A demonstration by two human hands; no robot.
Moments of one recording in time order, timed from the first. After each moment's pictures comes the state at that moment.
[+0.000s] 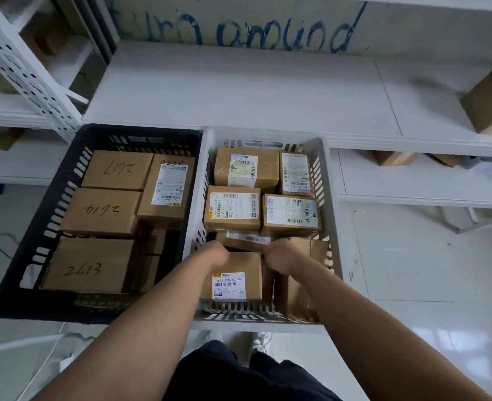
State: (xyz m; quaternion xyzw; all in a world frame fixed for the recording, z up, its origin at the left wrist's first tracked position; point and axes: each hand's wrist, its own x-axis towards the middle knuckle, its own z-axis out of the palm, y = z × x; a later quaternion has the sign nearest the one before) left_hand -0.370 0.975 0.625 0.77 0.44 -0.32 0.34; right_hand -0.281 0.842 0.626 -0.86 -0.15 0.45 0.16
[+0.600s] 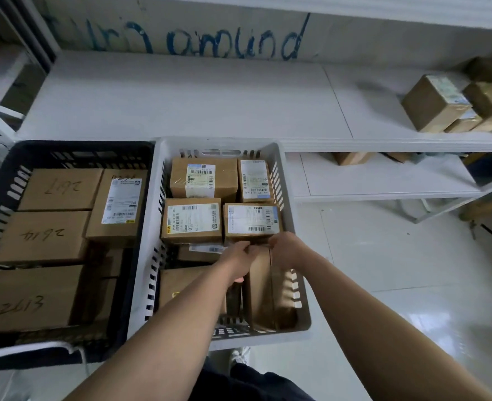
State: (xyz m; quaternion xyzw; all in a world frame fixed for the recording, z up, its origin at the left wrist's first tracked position) left_hand -0.302 0.893 0.612 0.73 0.34 -0.24 0.54; right_hand -0.220 0.783 0.644 -0.90 -0.18 0.38 0.11
